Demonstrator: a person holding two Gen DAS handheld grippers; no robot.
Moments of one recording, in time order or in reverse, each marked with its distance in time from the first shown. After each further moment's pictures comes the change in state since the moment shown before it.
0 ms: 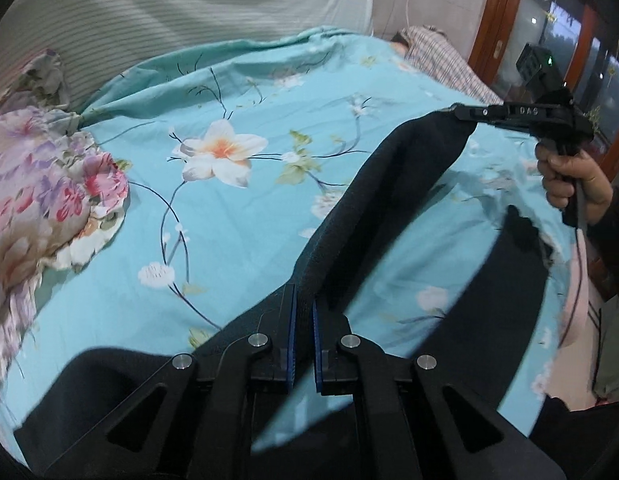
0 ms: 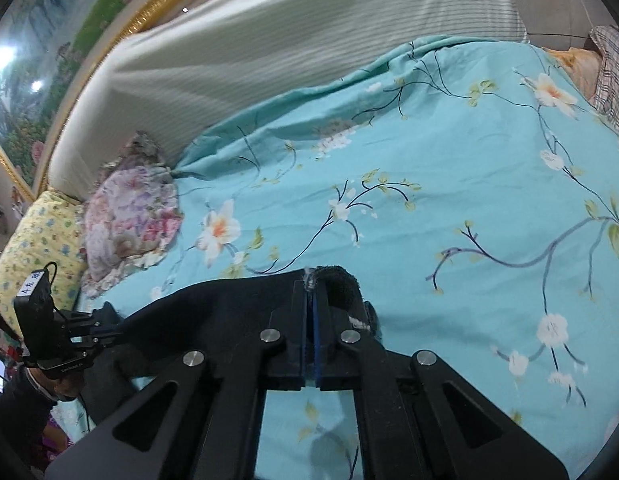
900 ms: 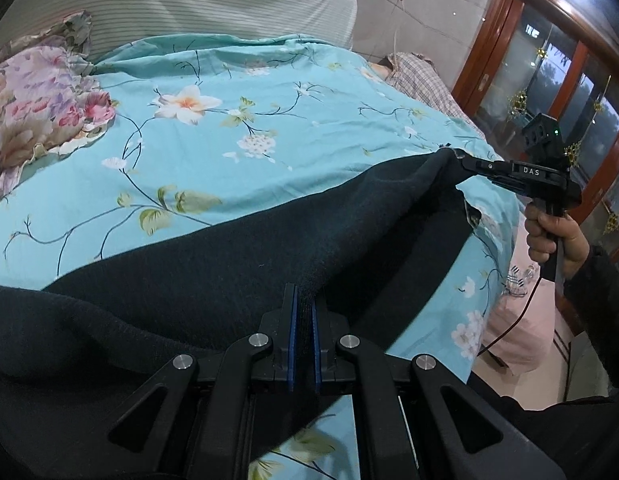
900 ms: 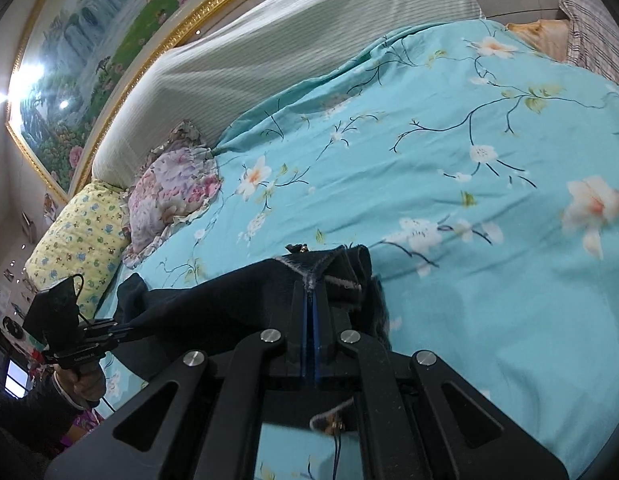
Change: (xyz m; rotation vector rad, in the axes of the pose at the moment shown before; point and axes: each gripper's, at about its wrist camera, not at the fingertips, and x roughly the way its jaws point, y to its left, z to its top) left arm -0.045 -0.079 -0.112 -0.117 -0.080 -0.085; right arm -0.104 -0.013 -0.142 0.056 -0.068 0.095
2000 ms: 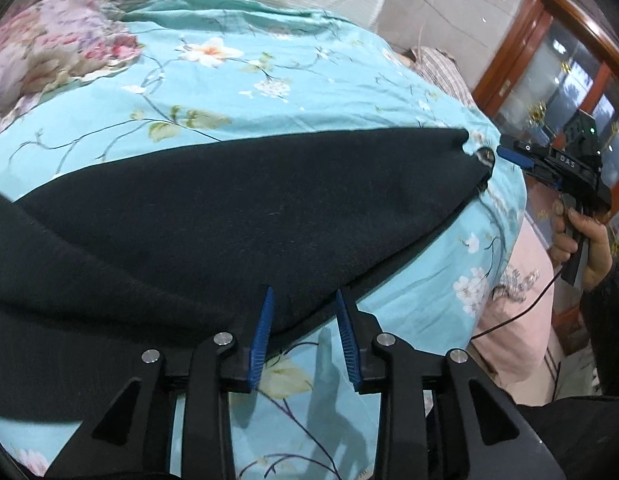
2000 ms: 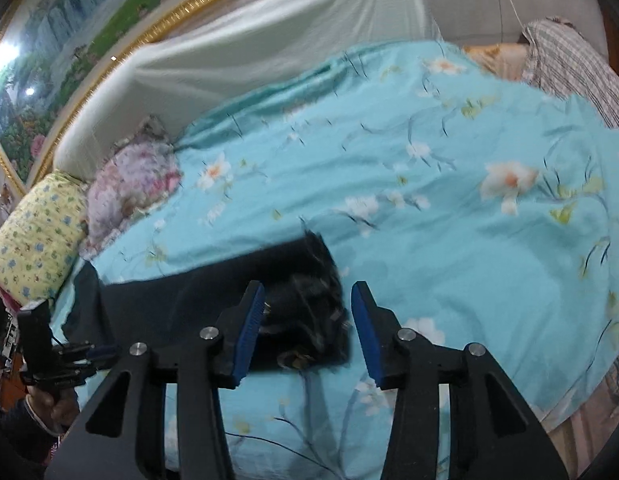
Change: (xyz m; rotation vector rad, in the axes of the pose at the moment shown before) left arm -0.001 -0.004 -0.054 -0.129 0.047 0.024; right arm -0.041 0.020 -0.032 -0.034 -0.055 -0.210
